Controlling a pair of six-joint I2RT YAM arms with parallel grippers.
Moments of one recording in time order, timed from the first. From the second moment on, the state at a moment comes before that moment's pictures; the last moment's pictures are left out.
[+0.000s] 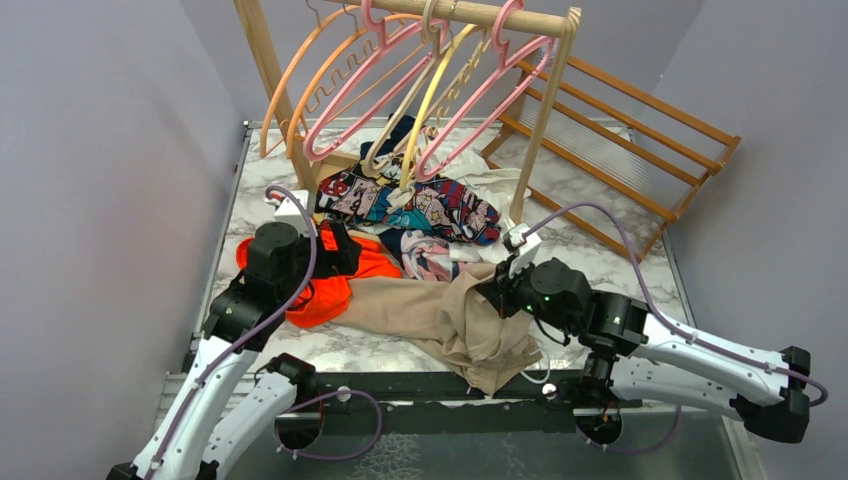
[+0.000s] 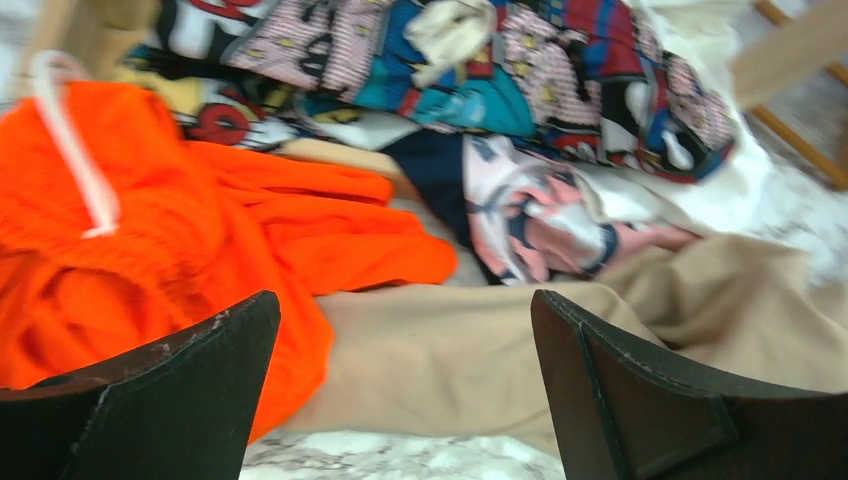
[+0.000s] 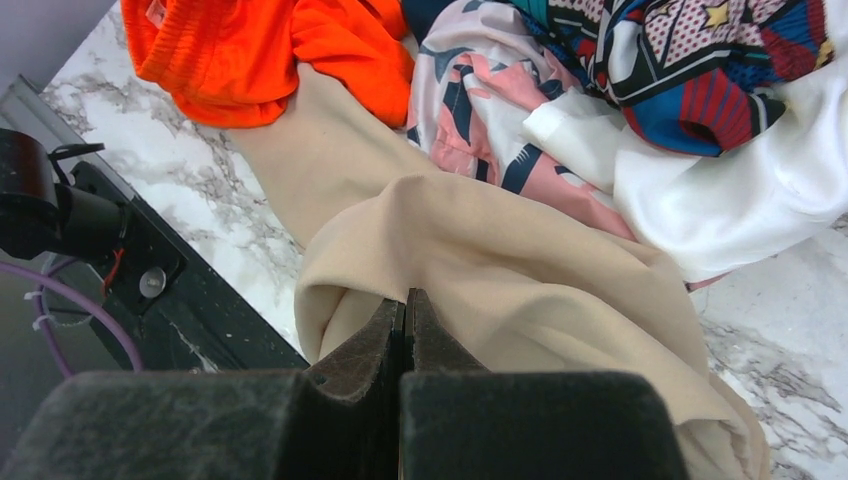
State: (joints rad) left arm -0.41 0.68 0.87 -0.67 -0.14 -0.37; right arm 1.12 0.77 0.73 -0.38 0.31 0.38
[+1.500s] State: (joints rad) left arm -1.18 1.00 0.54 -0.07 -0.12 -0.42; right arm 0.94 0.82 0.79 -0.44 0.48 0.58
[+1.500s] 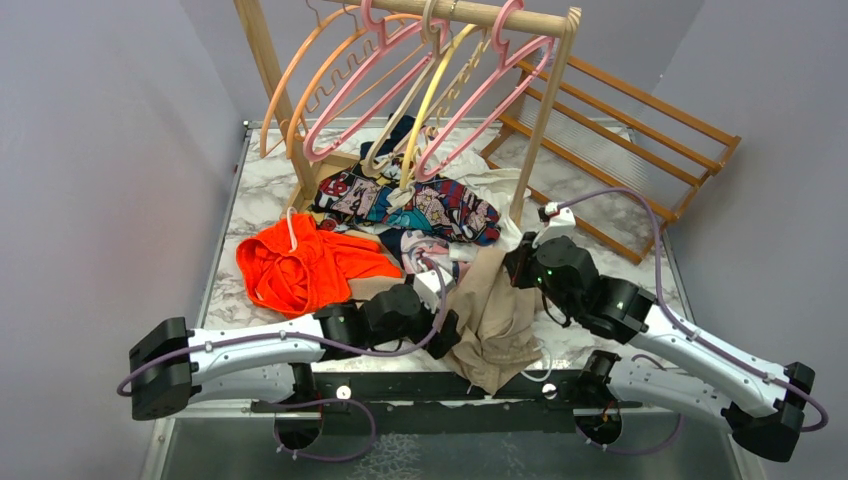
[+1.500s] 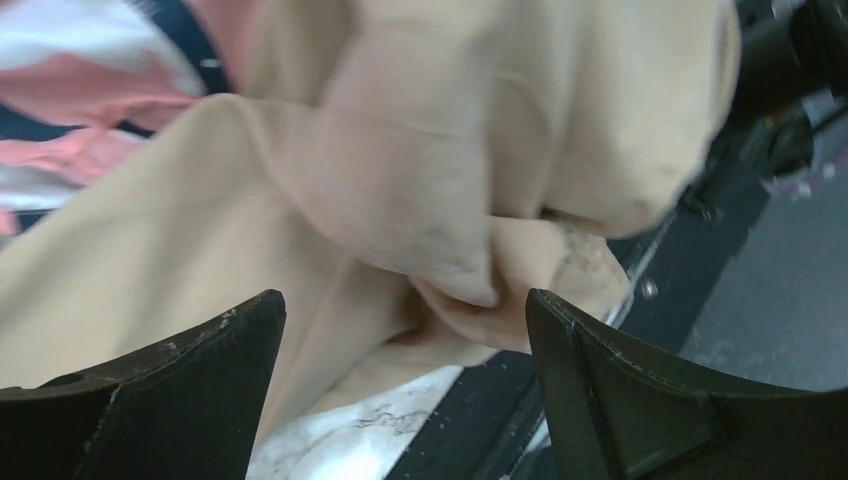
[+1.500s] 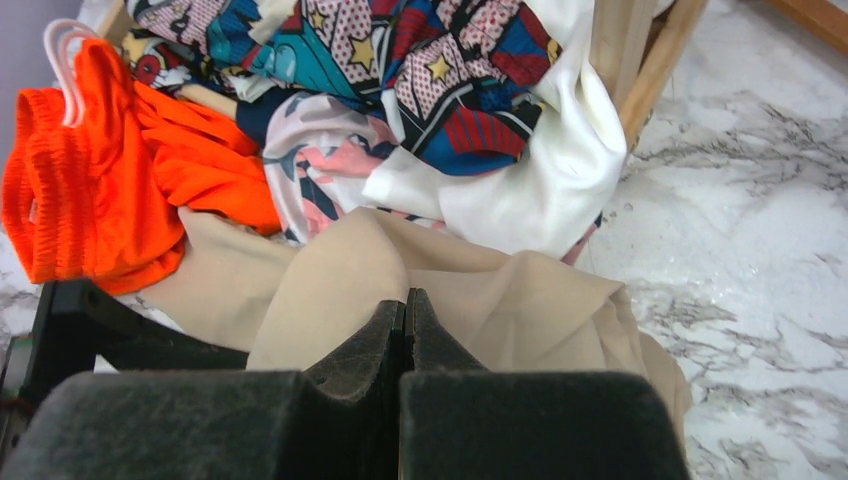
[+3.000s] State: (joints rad) left arm -1.24 0.72 1.06 -0.31 -0.47 -0.24; right arm 0.94 0.92 1.09 -0.24 0.11 0.48
